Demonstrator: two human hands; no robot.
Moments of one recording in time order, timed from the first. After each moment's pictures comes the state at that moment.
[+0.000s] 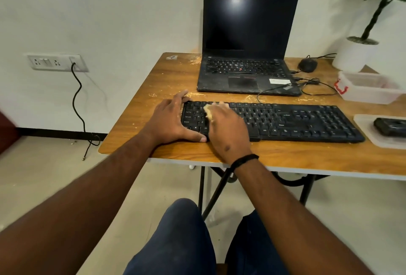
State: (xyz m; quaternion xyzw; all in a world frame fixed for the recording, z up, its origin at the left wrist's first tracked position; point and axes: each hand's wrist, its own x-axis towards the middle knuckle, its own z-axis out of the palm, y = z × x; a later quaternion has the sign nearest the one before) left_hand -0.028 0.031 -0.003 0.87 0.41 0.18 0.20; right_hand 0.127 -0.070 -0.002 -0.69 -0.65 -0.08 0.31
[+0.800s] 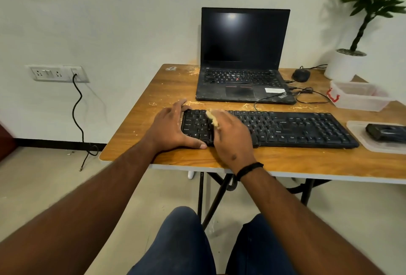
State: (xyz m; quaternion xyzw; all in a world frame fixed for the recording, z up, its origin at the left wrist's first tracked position) left_hand -0.028 0.030 -0.005 0.87 0.42 0.19 0.19; right_hand 0.134 -0.084 -0.001 -0.66 -0.66 -0.08 0.34
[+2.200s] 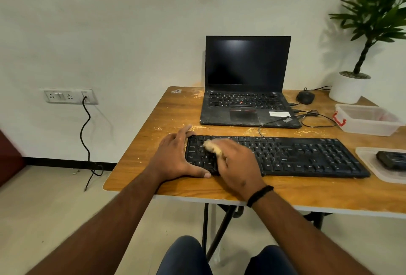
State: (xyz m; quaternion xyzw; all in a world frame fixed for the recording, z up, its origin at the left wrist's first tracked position) left_hand -0.028 0.024 0.003 0.87 0.42 0.19 0.20; right_hand 0.147 -0.080 0.011 -0.65 -0.68 -0.05 0.32
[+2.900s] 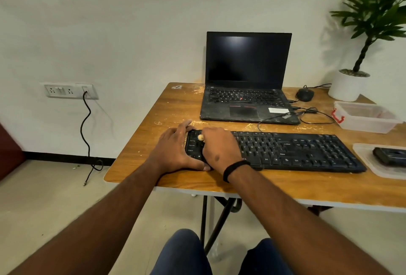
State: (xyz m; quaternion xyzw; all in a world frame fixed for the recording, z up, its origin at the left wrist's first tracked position) left_hand -0.027 0.024 0.002 0.87 0.42 0.20 0.19; right_hand 0.117 -0.046 0.036 -0.71 -0.68 -0.04 0.18
